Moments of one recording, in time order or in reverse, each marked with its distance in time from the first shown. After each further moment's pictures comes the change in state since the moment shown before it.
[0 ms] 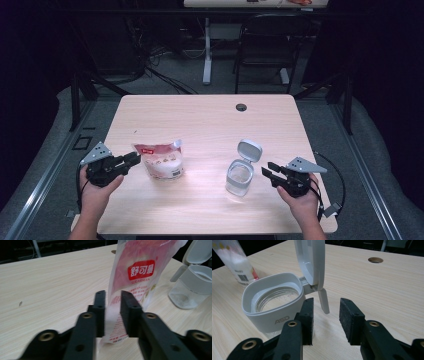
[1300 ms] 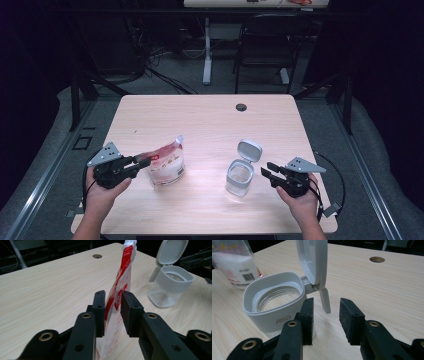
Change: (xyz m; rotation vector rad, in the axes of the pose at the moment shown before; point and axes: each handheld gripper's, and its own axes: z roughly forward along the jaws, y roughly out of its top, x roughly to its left) left arm -0.031 0.017 0.005 0.005 -0.078 0.090; right arm 0.001 0.000 0.001 0.008 0.007 -0.003
